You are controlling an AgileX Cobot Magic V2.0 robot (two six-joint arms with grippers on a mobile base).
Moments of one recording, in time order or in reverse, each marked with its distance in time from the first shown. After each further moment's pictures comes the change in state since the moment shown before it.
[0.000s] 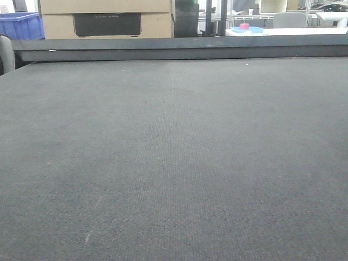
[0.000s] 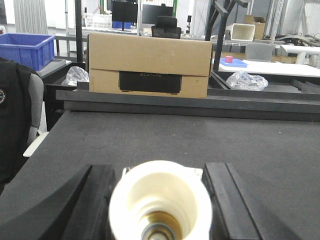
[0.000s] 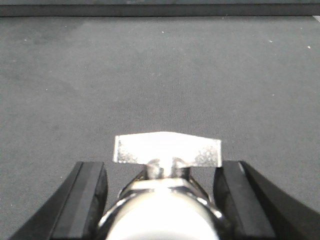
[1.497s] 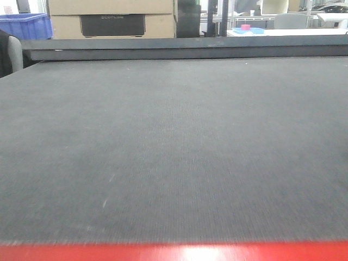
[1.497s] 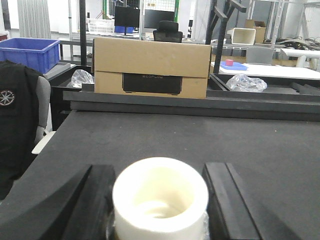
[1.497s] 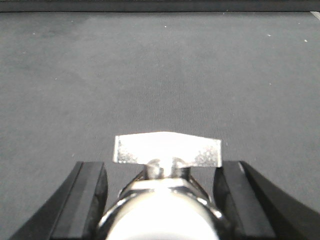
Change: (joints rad) left arm 0.000 -0.006 0.000 0.000 0.000 0.000; right arm 0.000 0.000 0.000 0.000 0.000 0.000
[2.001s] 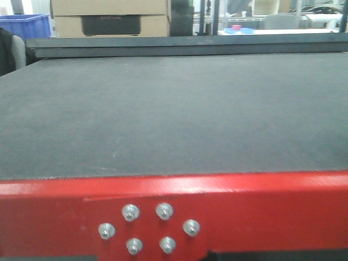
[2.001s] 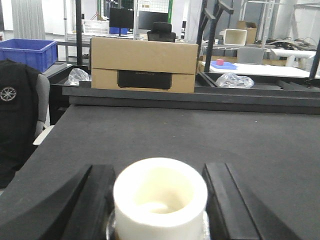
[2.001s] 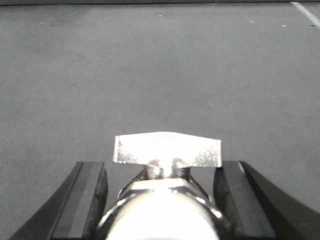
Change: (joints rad) left arm 0.000 -0.002 0.000 0.000 0.000 0.000; right arm 0.000 0.000 0.000 0.000 0.000 0.000
